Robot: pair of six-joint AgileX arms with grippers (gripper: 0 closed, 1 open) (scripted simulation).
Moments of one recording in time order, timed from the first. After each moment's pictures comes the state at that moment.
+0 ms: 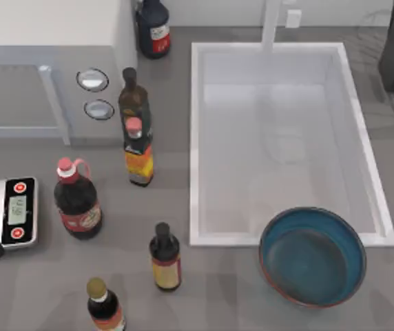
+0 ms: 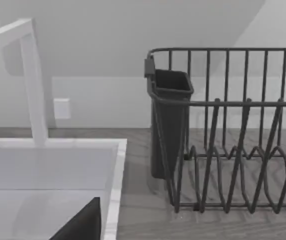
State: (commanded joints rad) left arm 0.00 0.00 0.00 0.00 0.00 0.00; right arm 0.00 0.00 0.00 0.00 0.00 0.00
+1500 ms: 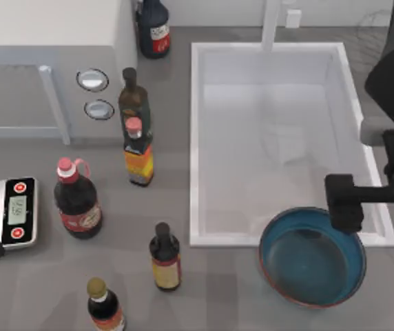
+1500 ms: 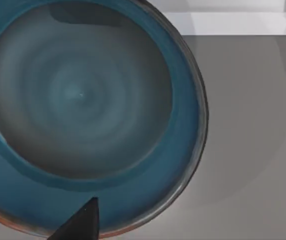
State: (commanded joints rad) left arm 0.00 0.00 0.00 0.00 0.00 0.00; right arm 0.49 1.48 1.11 -1.11 0.04 0.50
